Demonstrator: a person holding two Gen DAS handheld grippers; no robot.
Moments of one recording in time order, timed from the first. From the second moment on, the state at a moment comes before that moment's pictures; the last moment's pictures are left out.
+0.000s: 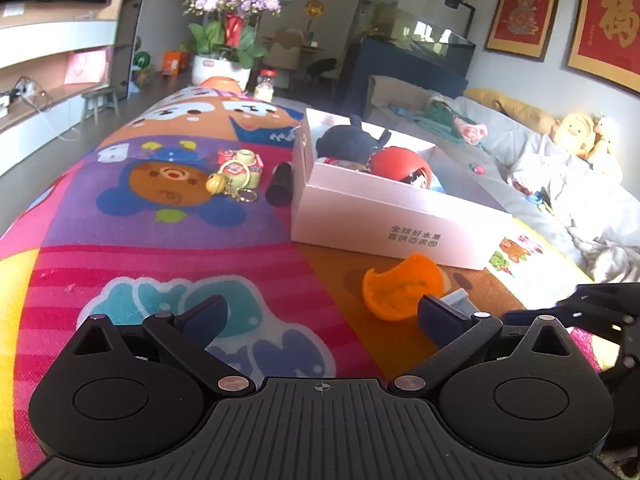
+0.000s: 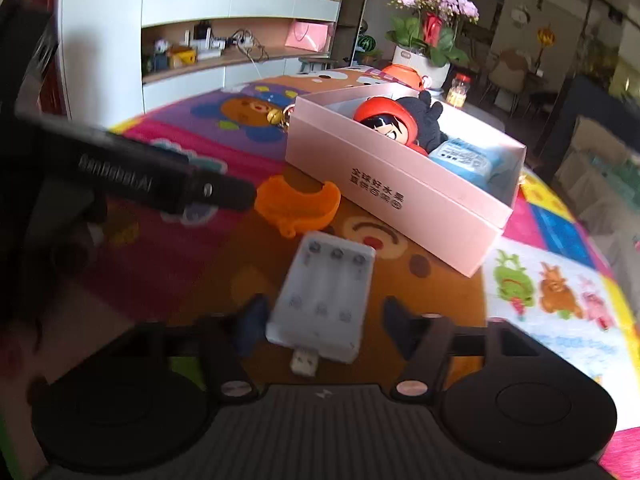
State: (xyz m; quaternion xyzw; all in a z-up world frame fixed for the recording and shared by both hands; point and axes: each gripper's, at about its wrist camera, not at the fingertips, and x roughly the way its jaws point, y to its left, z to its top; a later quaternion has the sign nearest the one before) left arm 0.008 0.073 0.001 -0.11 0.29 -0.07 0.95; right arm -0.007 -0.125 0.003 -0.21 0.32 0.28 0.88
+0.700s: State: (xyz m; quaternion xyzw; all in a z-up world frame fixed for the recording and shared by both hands) left arm 0.010 0.033 0.016 -0.03 0.29 -0.13 0.95; right arm -0.009 -0.181 -0.010 -0.05 0.37 0.16 0.91
